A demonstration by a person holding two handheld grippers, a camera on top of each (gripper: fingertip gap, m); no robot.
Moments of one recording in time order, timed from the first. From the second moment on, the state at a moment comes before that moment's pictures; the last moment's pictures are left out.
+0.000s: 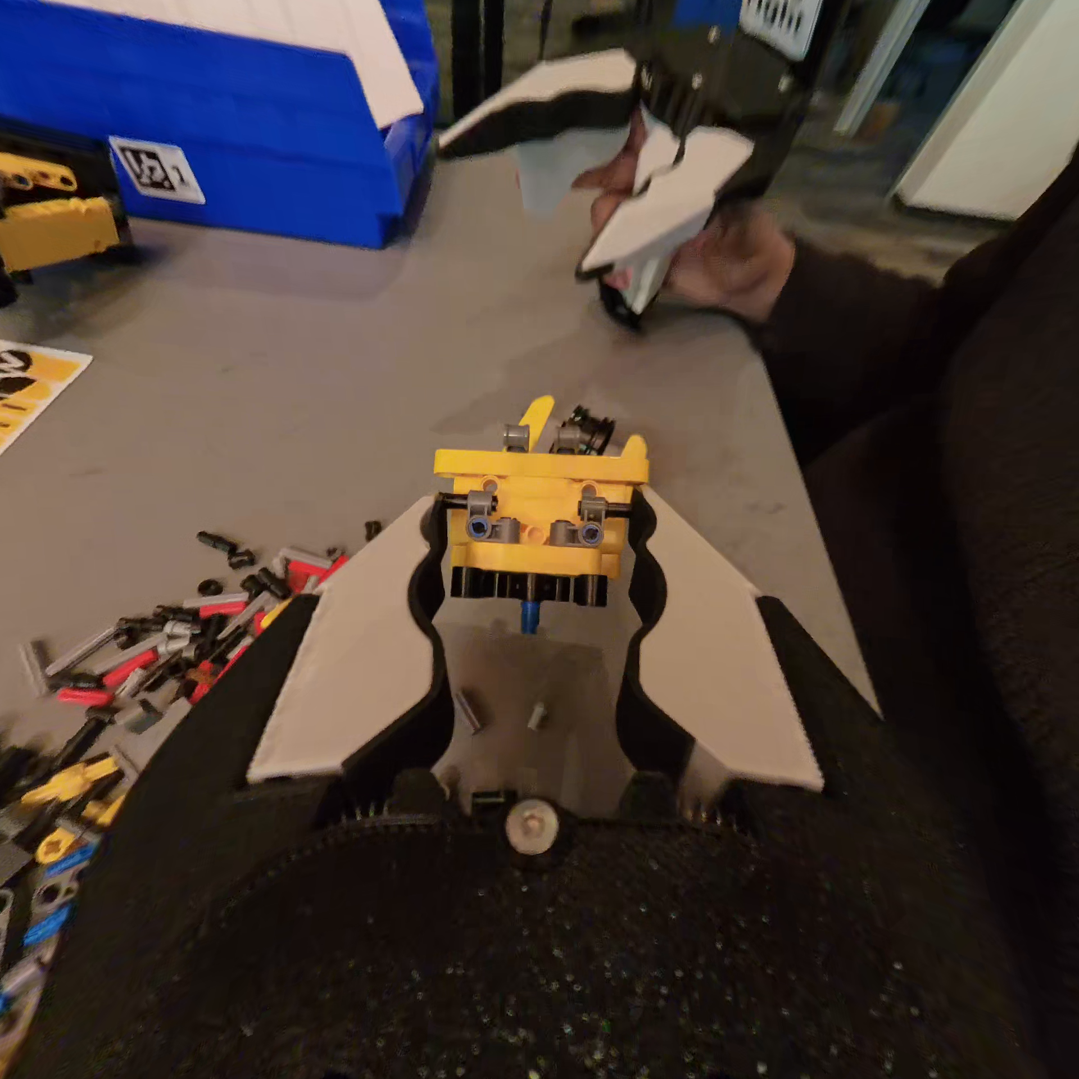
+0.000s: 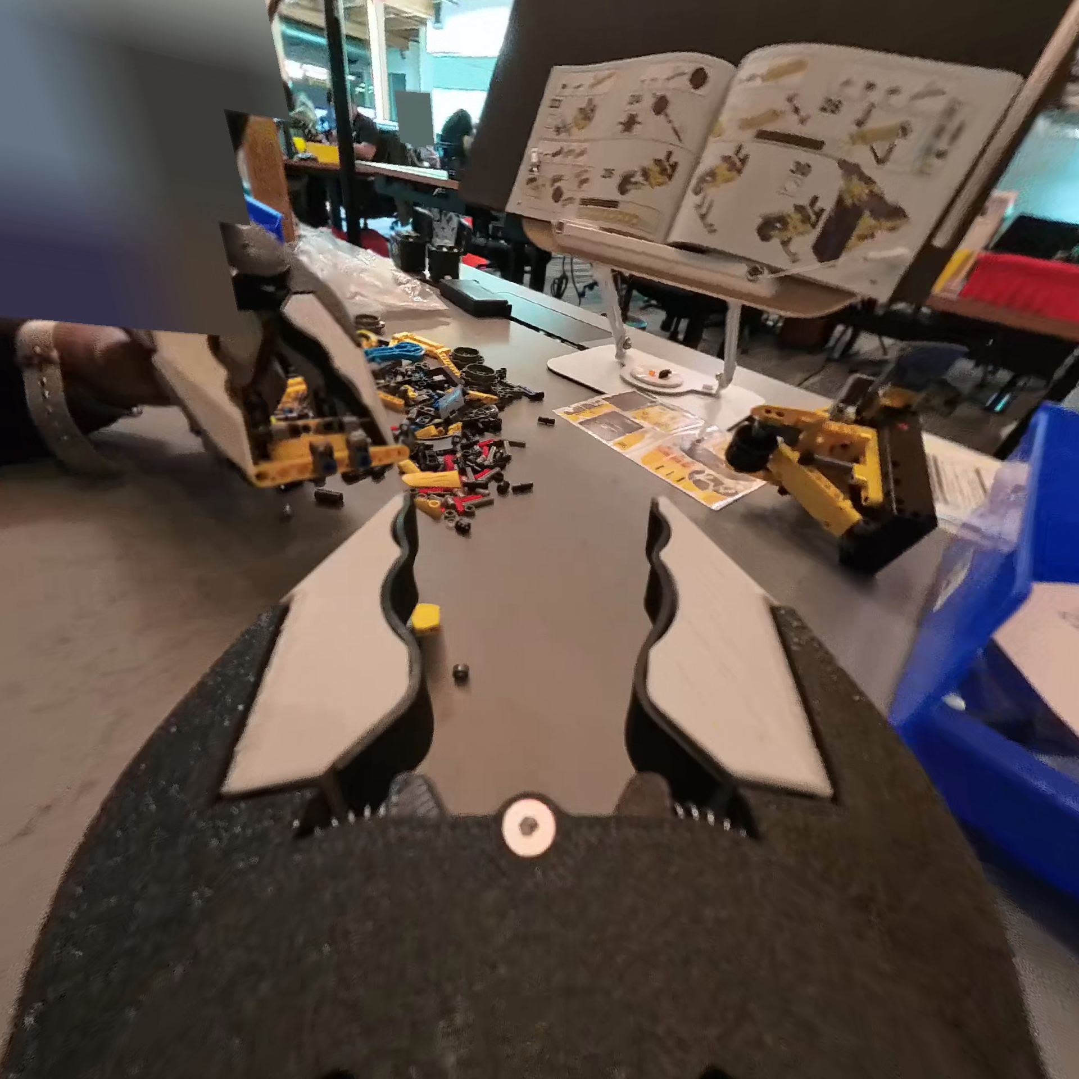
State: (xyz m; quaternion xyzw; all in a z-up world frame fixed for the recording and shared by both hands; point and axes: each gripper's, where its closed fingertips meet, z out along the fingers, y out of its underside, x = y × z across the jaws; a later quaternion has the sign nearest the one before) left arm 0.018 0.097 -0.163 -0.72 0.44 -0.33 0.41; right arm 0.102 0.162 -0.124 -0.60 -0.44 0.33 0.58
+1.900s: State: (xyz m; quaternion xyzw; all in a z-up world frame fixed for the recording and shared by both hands) left arm -0.035 0.054 -0.227 -0.87 0.34 -0.08 0.34; right arm 0.140 0.249 -0.228 -0.82 -0.42 0.17 0.34
